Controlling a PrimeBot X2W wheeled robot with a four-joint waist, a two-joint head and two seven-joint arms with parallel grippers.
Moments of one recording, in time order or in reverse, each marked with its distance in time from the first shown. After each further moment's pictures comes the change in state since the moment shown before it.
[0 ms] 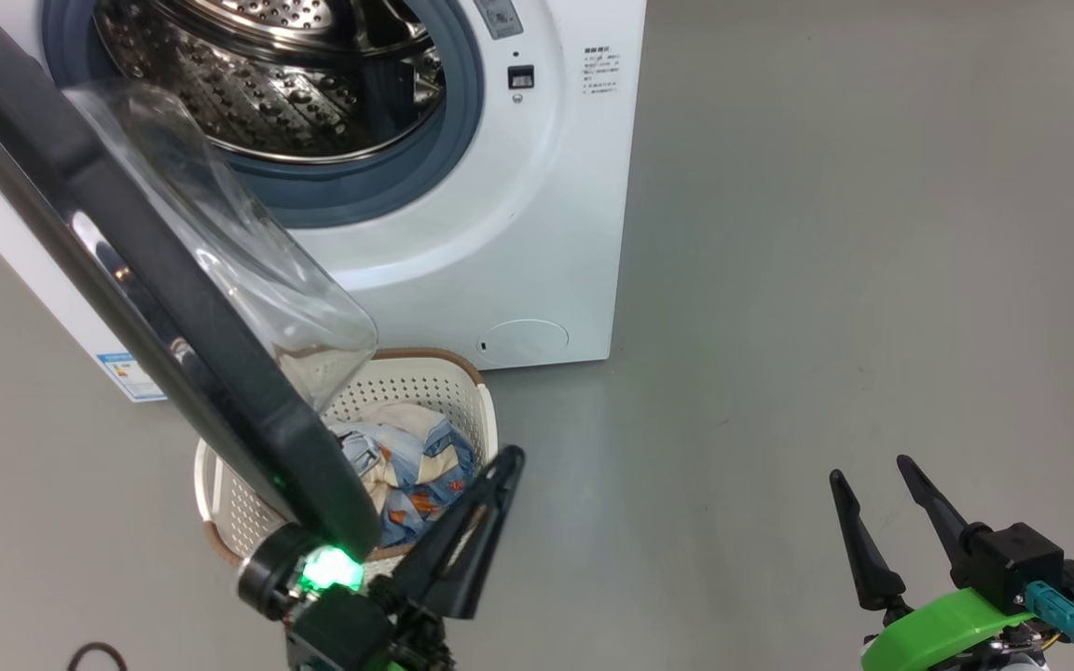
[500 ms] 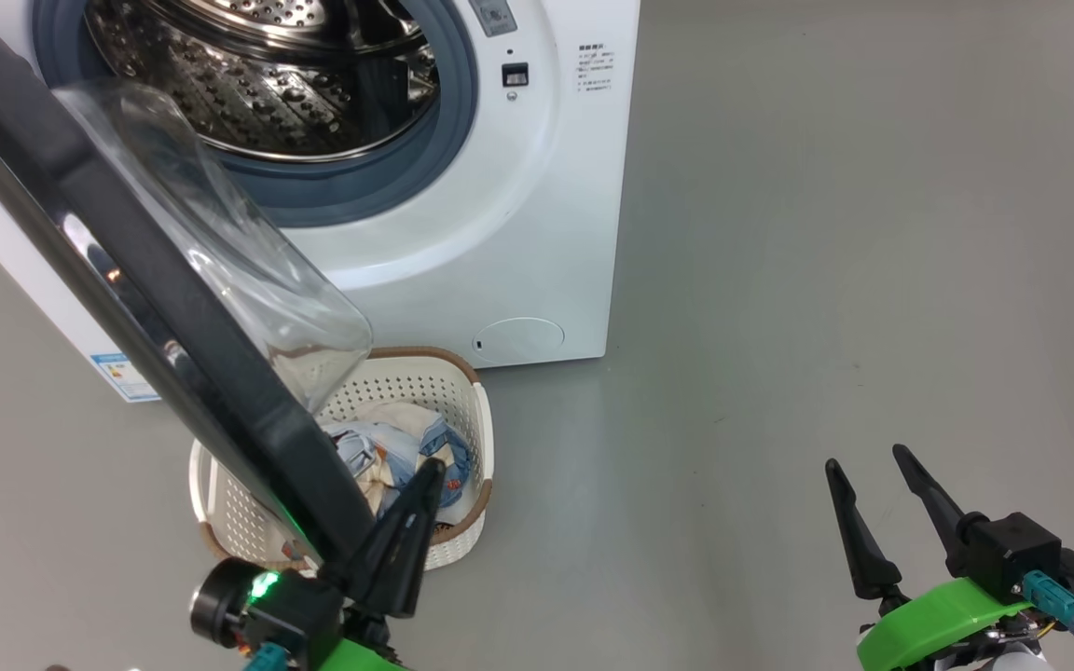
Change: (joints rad) left arm 0.016 -0.033 0.122 0.168 0.004 0.000 0.000; right arm -0.014 0.001 0.006 0.002 0.005 0.000 0.000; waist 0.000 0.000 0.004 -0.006
